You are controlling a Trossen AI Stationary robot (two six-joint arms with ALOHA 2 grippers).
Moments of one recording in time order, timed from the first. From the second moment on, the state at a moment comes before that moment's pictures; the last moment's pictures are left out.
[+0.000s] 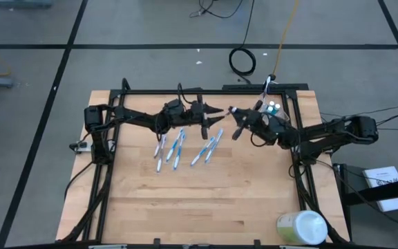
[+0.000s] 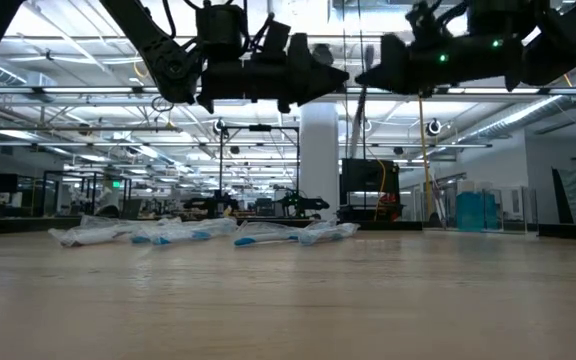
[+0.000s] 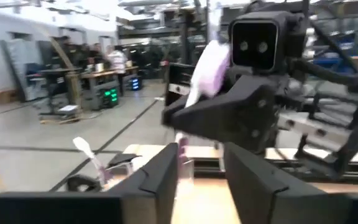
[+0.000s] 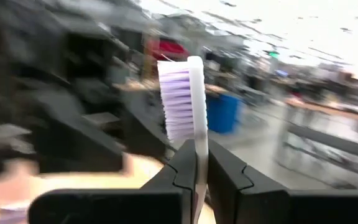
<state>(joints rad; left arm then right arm) 0.28 1.87 1.01 0.98 0.19 0.05 -0.15 1.25 0.42 0.97 0.48 -0.17</state>
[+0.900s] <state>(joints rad) 0.28 1.87 1.01 0.94 0.20 0.12 -0.64 1.12 0.40 0.64 0.60 0.06</state>
